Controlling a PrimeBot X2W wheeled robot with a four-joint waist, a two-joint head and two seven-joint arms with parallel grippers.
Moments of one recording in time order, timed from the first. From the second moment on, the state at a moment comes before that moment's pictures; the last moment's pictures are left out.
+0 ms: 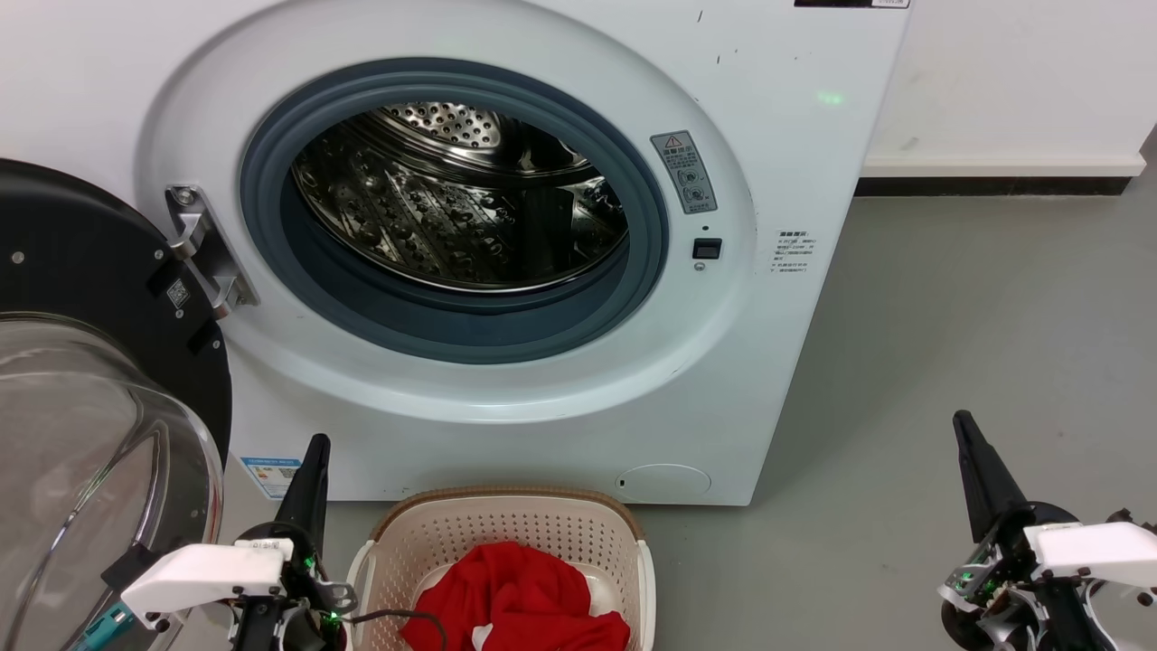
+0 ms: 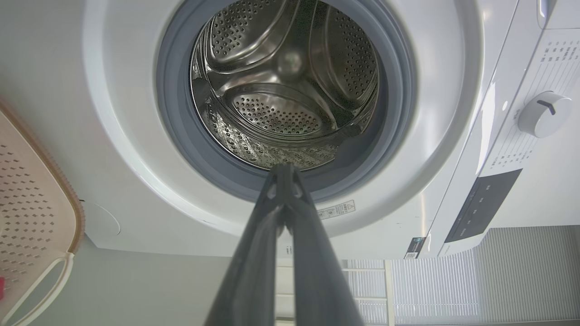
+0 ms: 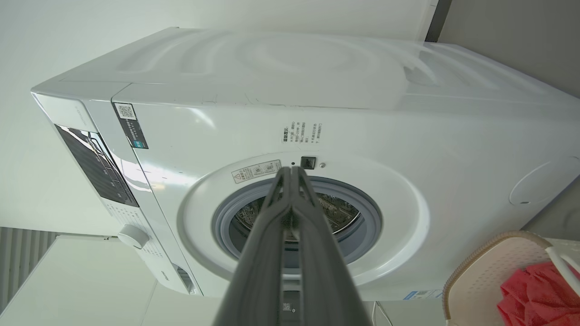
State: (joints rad) left arm -0.09 0.05 0.11 0.24 -1.55 -0.12 0.10; right arm -0.09 -0.08 -0.07 0.24 1.58 0.13 0.07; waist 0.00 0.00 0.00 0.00
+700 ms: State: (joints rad) left arm -0.11 0.05 0.11 0.25 -1.61 -0.13 0.11; right arm -0.10 -0.07 -0.08 0.24 1.64 0.13 0.09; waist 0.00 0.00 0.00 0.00
